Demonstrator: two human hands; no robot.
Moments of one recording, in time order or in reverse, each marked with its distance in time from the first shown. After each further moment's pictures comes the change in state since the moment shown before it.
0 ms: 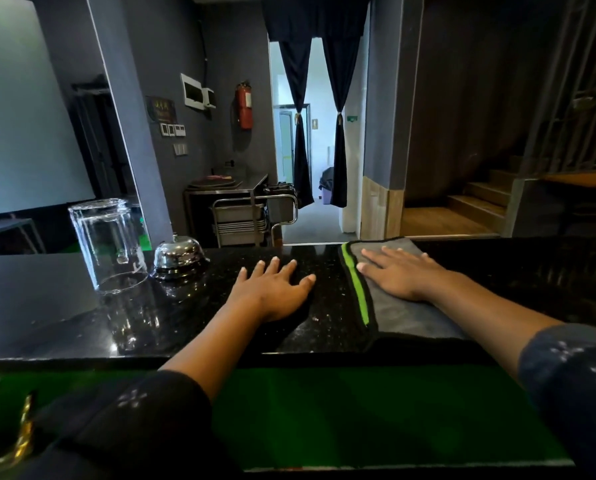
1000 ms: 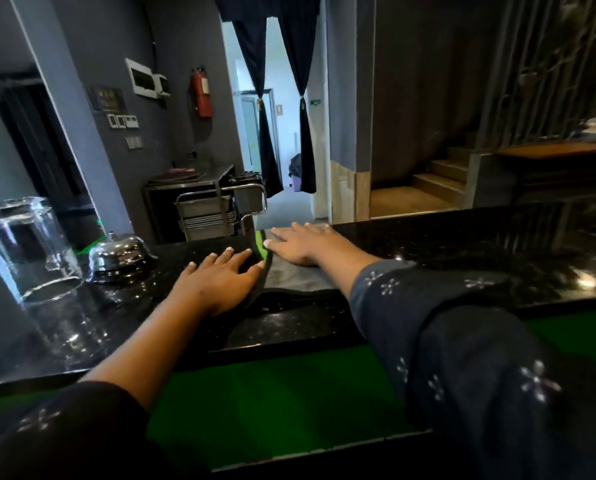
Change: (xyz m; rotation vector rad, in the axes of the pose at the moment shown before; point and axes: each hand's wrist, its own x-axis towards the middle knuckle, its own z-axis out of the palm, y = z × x) left_hand 0.012 -0.006 0.000 0.074 0.043 0.001; right_hand 0.060 -0.071 0.006 -0.044 0.042 -0.109
